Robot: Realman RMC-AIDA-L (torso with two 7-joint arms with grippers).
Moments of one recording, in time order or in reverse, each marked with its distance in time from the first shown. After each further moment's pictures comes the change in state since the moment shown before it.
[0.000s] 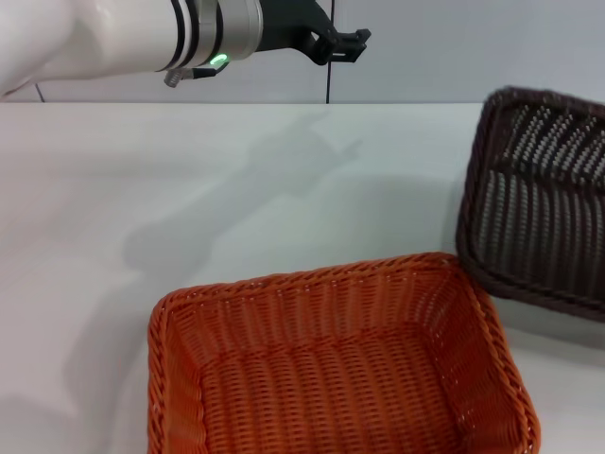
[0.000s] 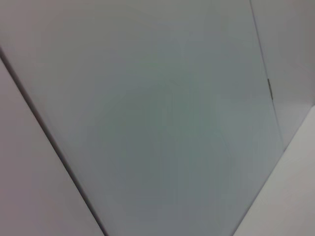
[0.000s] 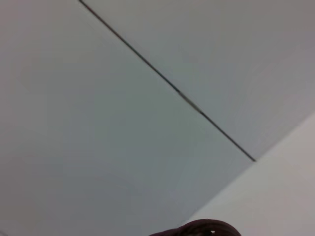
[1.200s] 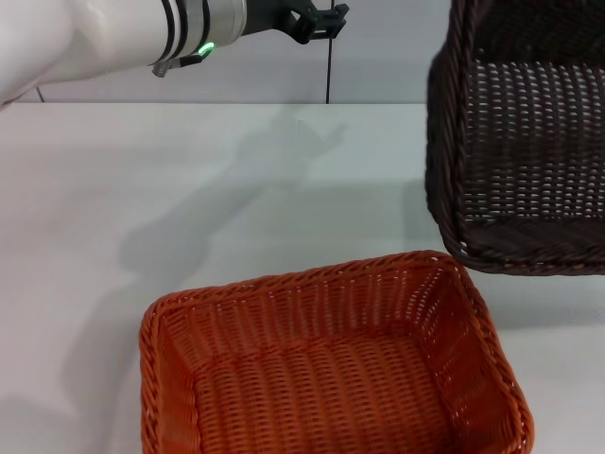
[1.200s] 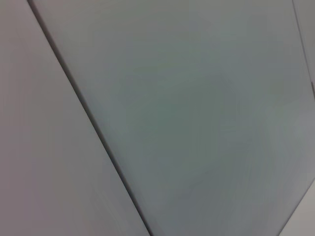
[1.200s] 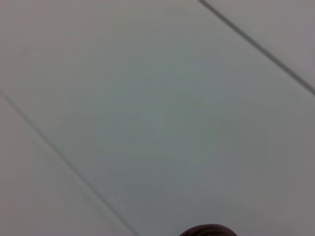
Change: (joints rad) left arm 0.003 0.001 0.000 -0.031 -0.002 -0.114 0.008; right arm 0.068 0.011 -0.005 -0.005 0.267 0.286 -0.073
